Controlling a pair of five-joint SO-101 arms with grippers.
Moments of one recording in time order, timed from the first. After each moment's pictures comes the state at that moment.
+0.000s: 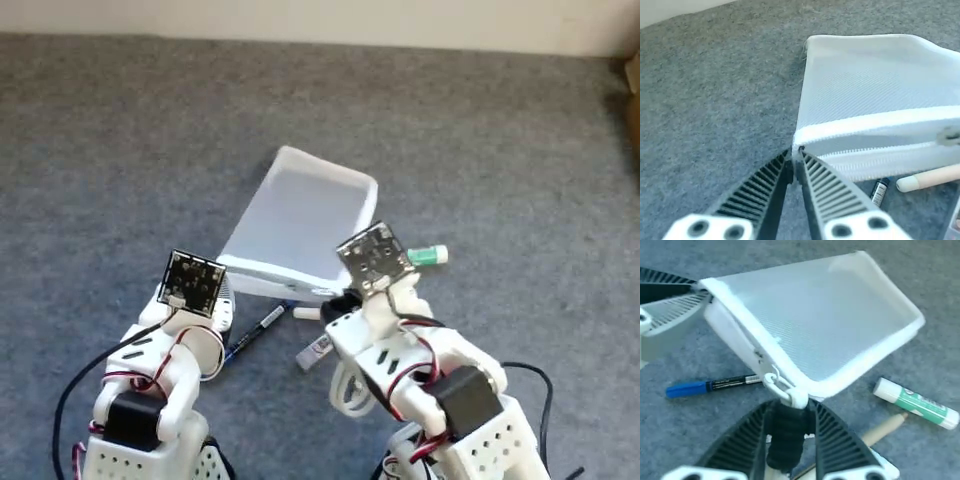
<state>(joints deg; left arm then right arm) 4.1 -104.0 85.7 59.7 -2.0 -34.5 -75.0 56.4 68.5 5.4</state>
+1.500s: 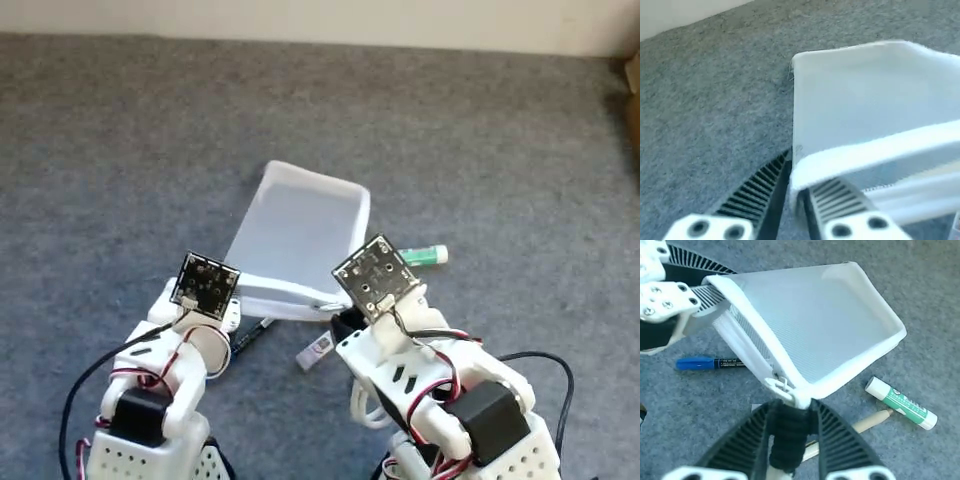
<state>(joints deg) 8.2 -103.8 87.6 56.2 -4.5 -37.1 -76.0 46.7 80.0 12.2</state>
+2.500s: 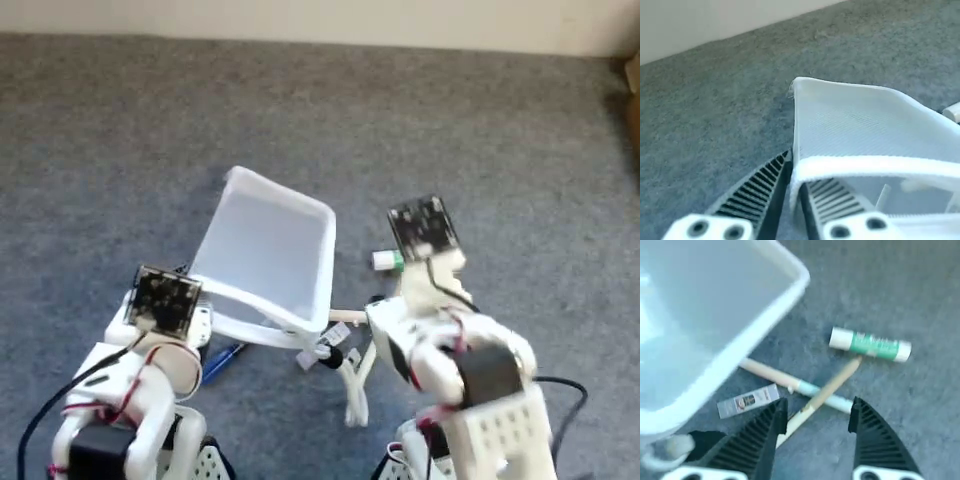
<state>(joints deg) 3.4 -102.4 65.3 74.8 -4.7 -22.4 -62.6 45.8 81.3 3.5</state>
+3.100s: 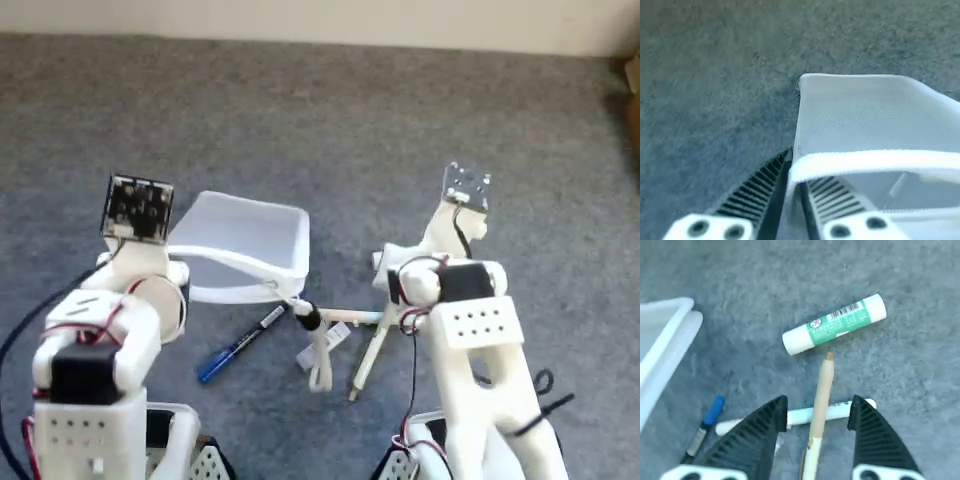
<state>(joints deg) -4.9 -67.4 46.7 75.6 -1.1 -13.3 -38.4 45.5 63.9 -25.0</state>
